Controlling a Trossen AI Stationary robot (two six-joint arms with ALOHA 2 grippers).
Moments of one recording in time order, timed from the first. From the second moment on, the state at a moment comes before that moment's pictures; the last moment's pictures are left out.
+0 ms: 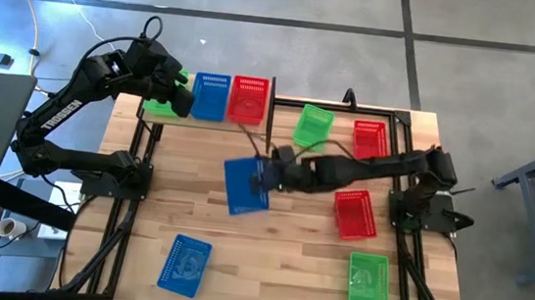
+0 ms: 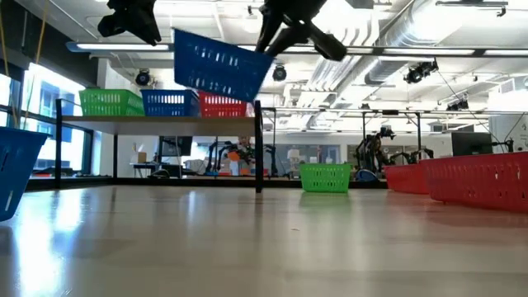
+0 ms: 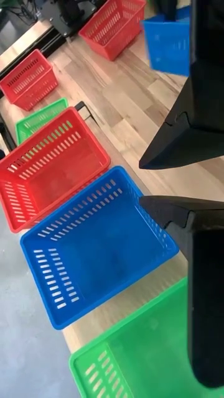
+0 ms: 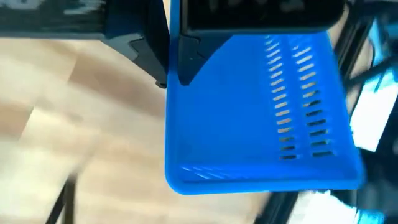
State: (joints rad) left arm 0.84 1.07 1.39 -1.16 0.08 -0.30; right arm 0.13 1.80 1.59 -0.67 0.36 1.21
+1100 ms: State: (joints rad) left arm 0.67 1.07 1.39 -1.01 -0.04 -0.60; right arm -0.19 1.80 1.87 -0.69 0.39 0.67
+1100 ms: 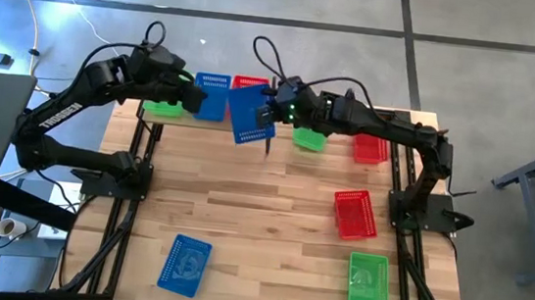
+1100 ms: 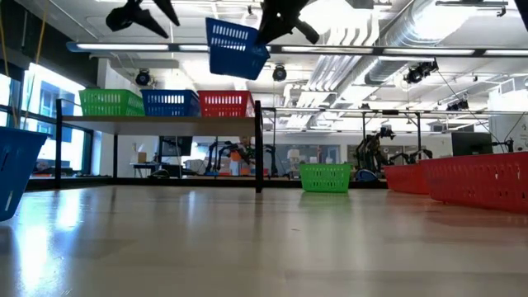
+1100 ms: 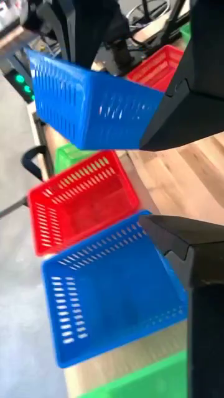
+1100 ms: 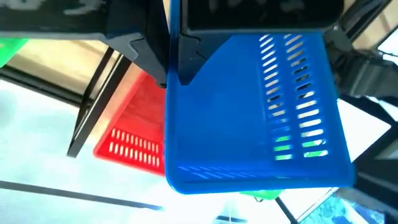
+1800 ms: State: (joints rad) left arm 0.44 1.19 1.39 -0.83 -0.23 -0.70; right arm -0.24 1.80 1.87 -0.67 0.41 0.60
